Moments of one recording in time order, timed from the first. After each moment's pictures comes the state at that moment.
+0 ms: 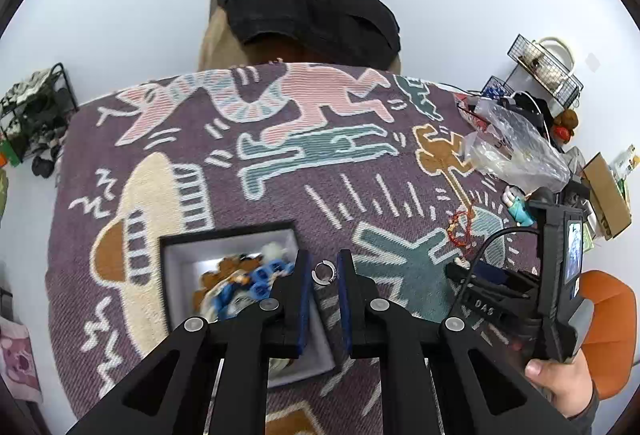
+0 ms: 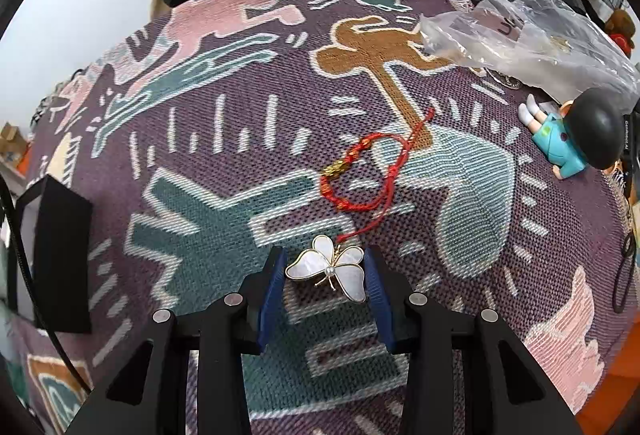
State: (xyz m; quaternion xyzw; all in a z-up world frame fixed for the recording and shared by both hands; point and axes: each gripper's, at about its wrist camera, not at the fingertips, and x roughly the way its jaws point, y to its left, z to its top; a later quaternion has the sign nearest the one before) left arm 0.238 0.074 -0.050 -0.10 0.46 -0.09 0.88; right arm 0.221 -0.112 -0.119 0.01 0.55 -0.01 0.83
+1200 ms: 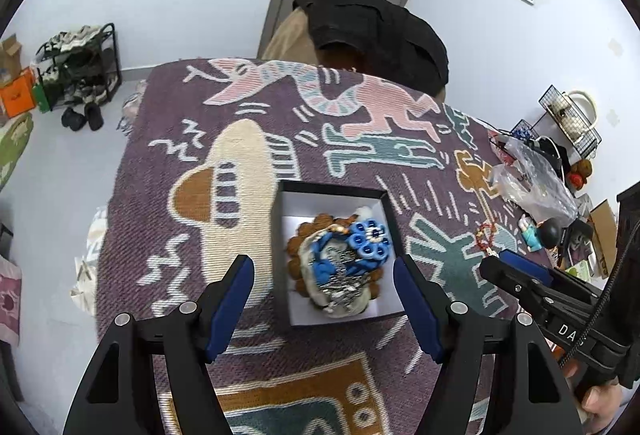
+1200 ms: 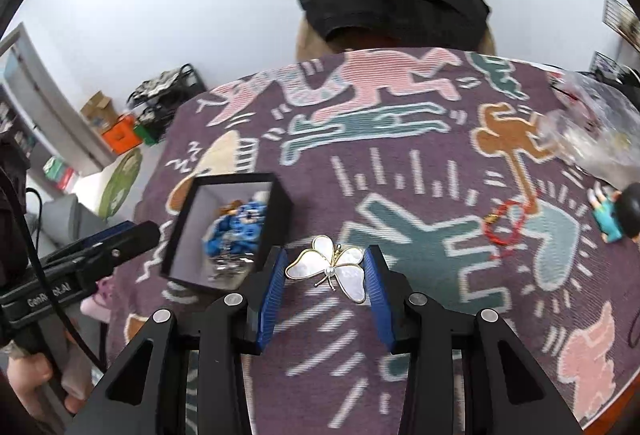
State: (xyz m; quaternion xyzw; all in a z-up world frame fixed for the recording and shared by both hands) left arm 0.183 0.148 -0.053 -0.17 0.45 -0.02 0.88; right arm 0.173 -0.008 -0.035 0.00 0.49 0.17 0.85
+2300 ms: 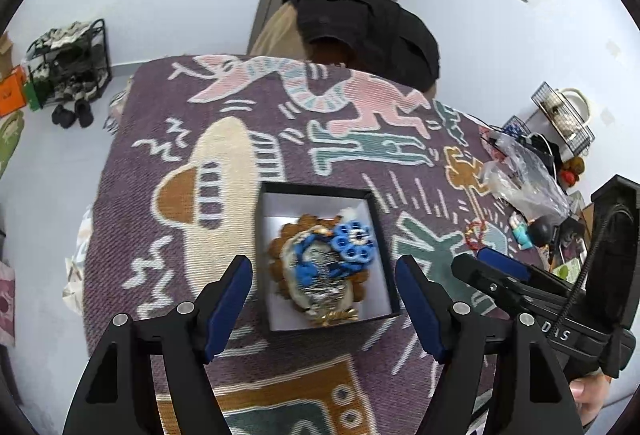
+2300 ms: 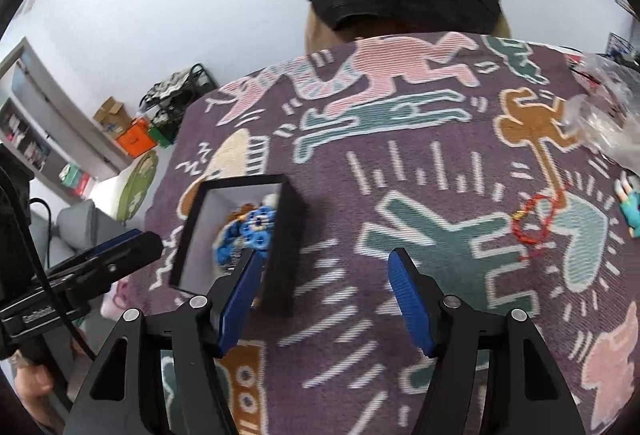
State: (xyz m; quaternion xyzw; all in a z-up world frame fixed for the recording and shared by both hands) left arm 0.194 0.134 -0.051 -0.17 0.45 -0.05 0.87; right arm 0.188 -0.021 -0.048 0.04 0.50 0.18 0.84
